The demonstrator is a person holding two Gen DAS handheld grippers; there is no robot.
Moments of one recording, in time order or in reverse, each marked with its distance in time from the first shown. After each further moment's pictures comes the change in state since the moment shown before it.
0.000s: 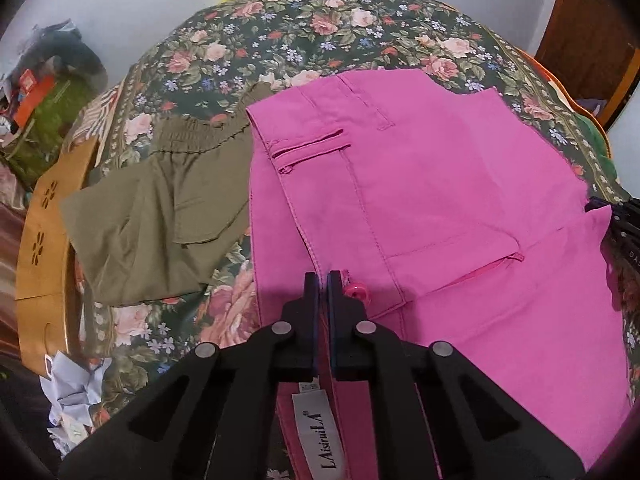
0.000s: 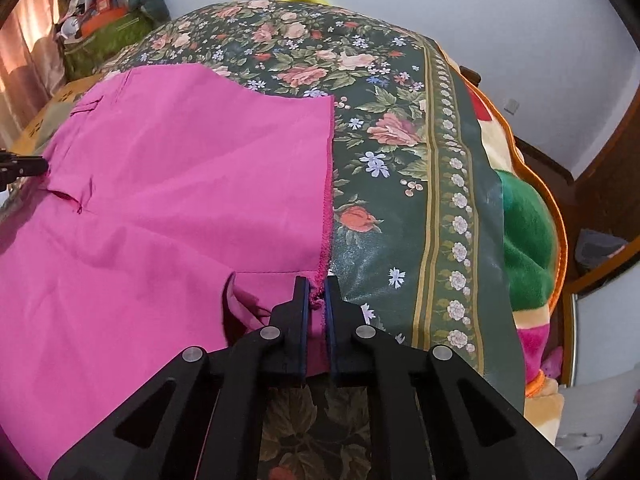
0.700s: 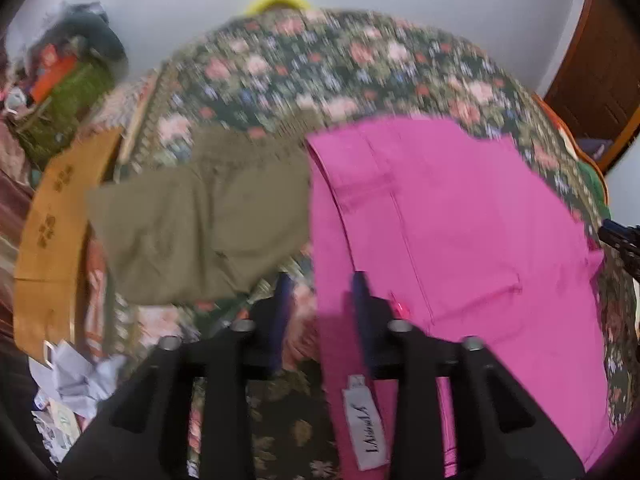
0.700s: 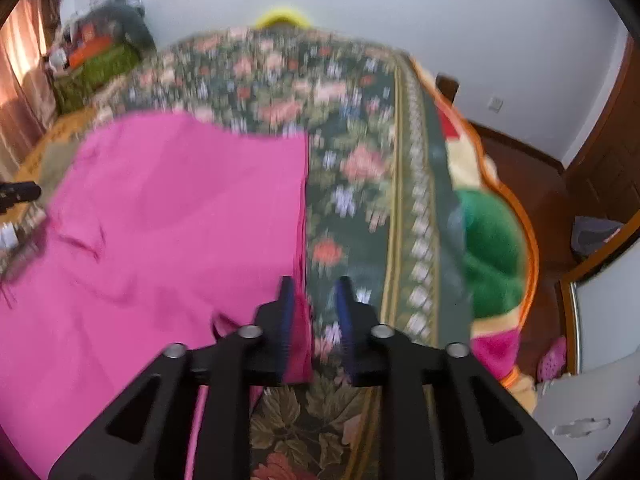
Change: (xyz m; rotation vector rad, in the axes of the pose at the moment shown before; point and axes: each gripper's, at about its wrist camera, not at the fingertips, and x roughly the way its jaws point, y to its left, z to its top) left arm -0.036 0.042 0.009 -0.110 -0.090 -0.002; right arm -0.041 -0.012 0.019 0.090 -0.081 0.001
